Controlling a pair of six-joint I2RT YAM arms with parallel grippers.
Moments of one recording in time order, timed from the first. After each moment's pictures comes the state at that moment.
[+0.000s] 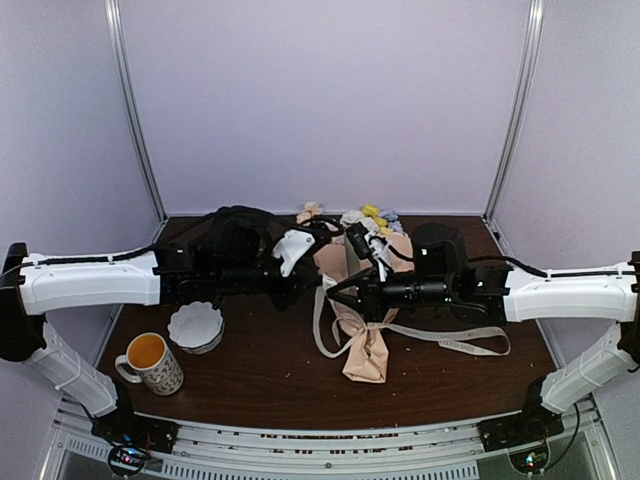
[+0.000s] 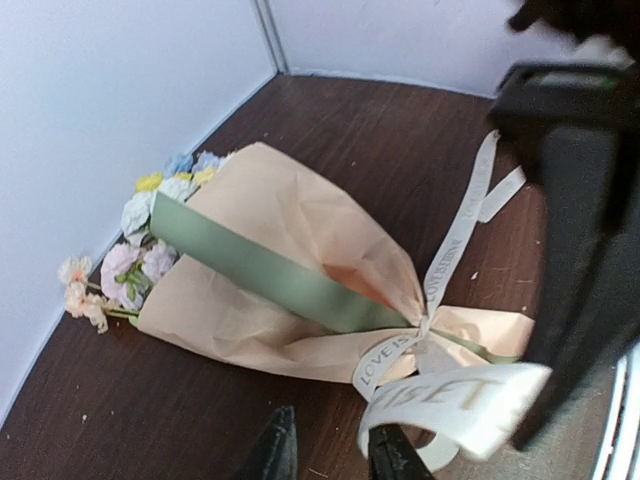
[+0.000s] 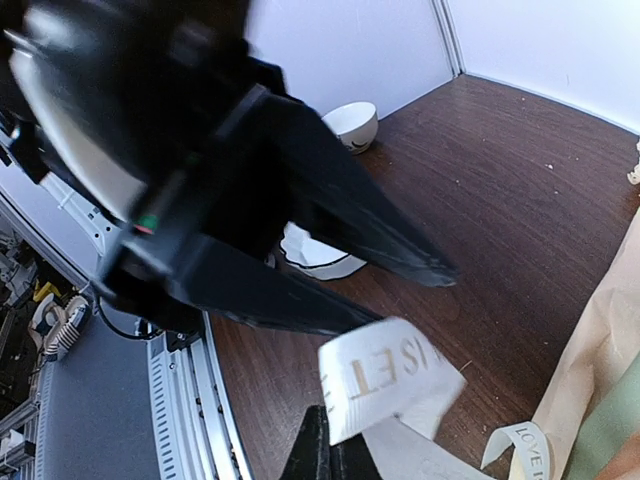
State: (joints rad) left arm -1.01 1.44 1.09 -0.12 0.00 0.19; right arm 0.97 1.37 0.89 0.17 -0.30 0.33
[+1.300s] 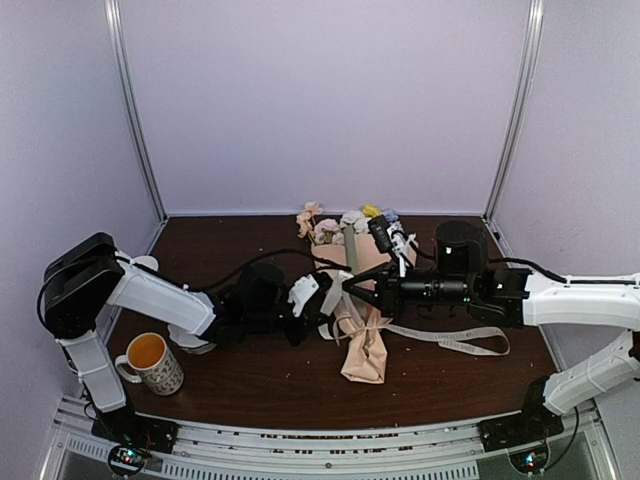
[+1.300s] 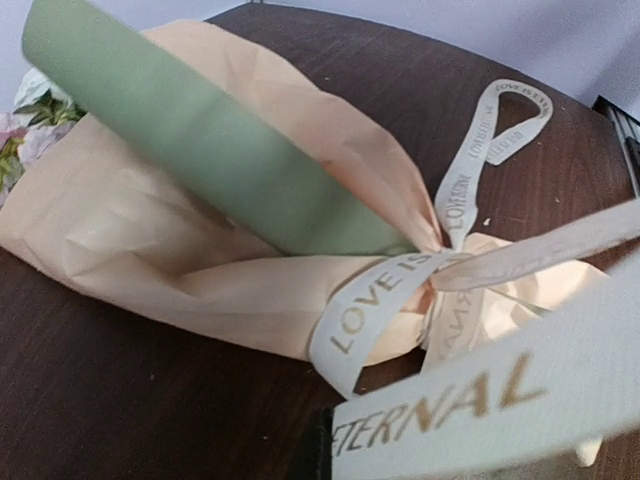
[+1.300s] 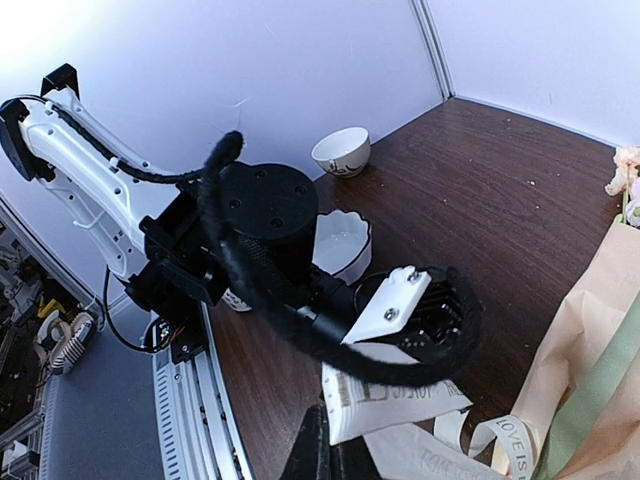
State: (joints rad) left arm -0.94 1.78 0.83 0.44 0.18 0.02; right arm 0.93 1.26 0.82 0.19 -0.31 0.34
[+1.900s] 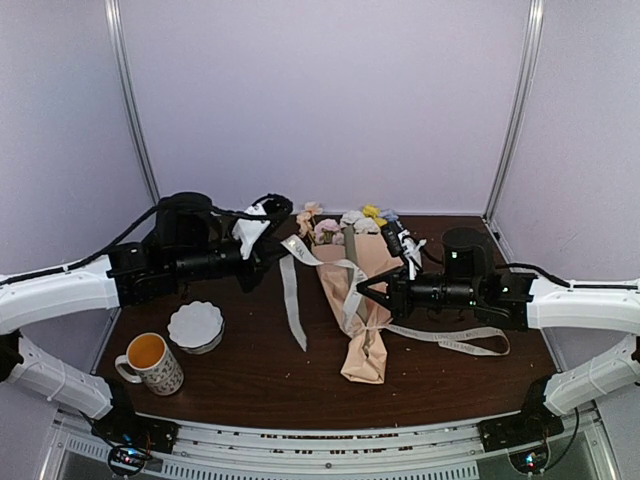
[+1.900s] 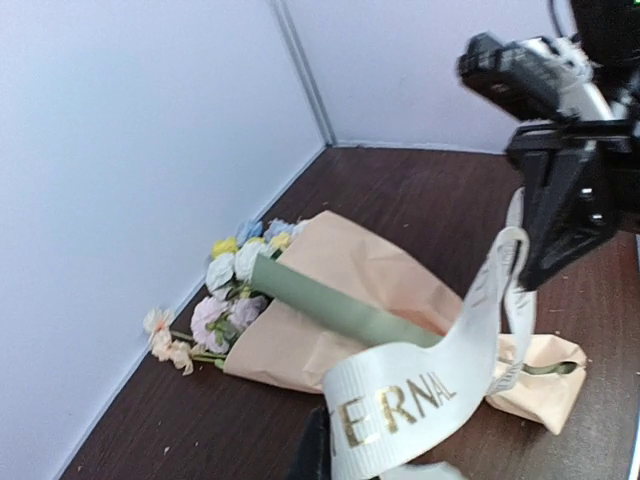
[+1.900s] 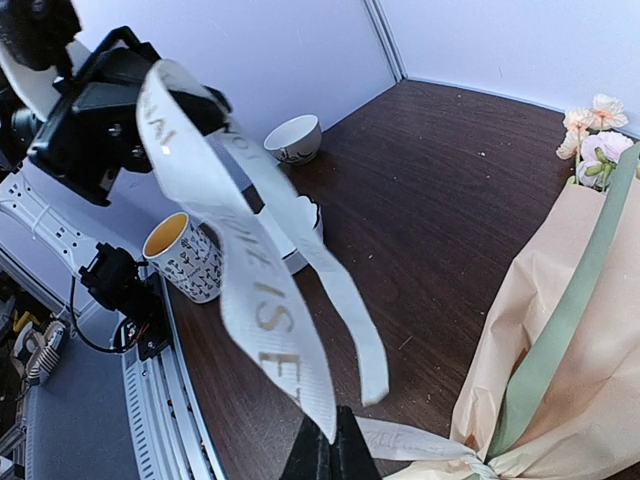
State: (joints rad) left arm -0.91 1.25 0.98 -0.03 0.01 0.32; right arm 0.87 1.22 0.75 0.17 -0.27 0.35
